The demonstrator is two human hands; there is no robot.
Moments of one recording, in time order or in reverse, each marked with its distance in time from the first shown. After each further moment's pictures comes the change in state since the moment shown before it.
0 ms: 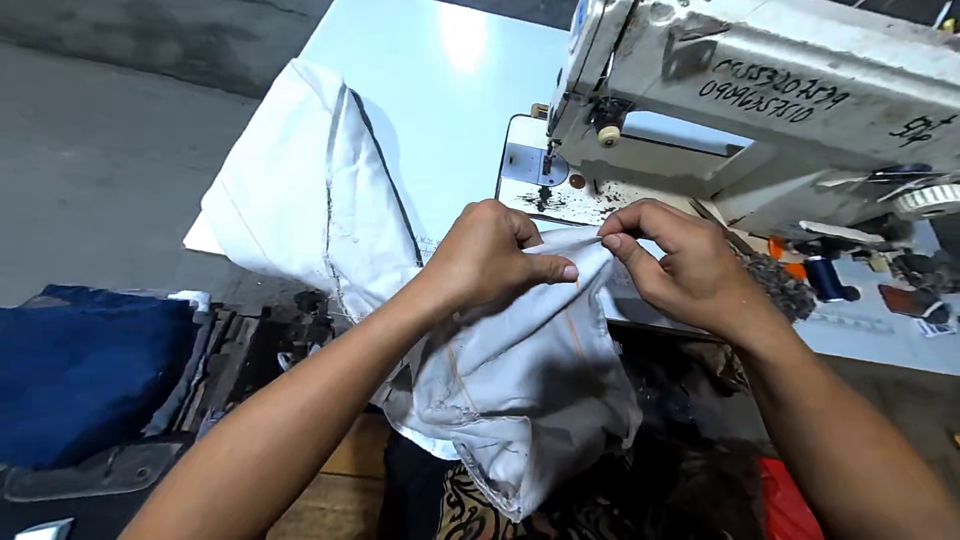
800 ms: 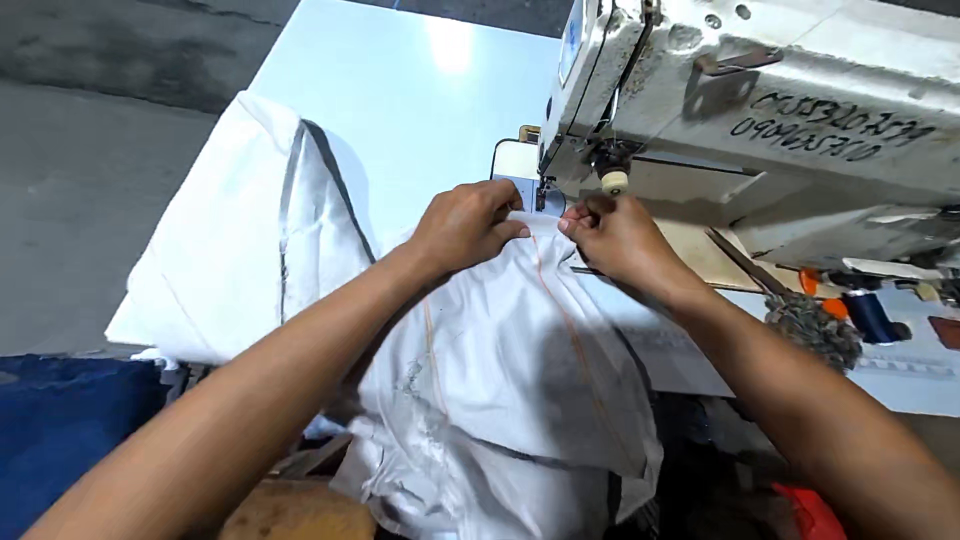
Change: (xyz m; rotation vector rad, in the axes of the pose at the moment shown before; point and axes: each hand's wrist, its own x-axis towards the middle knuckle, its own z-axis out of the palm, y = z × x) left_hand 0.104 -0.098 -0.010 0.334 0.055 0.206; right_hand 0.074 0.078 0.055 0.094 -0.113 0.688
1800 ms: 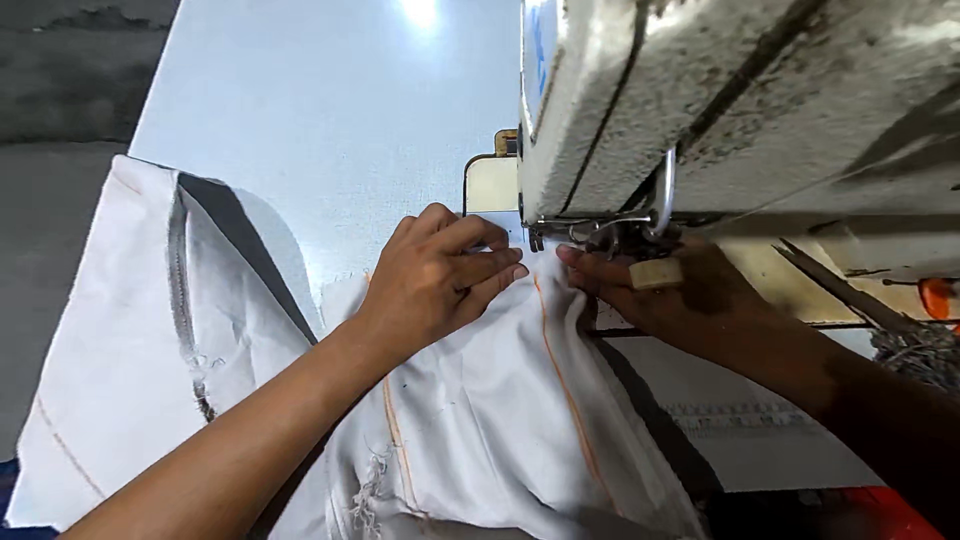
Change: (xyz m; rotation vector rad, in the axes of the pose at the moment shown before) left_hand 0.007 -0.026 0.004 0.144 0.086 0.285; right_hand 0.007 0.051 0.003 -0.418 0.101 -0.520
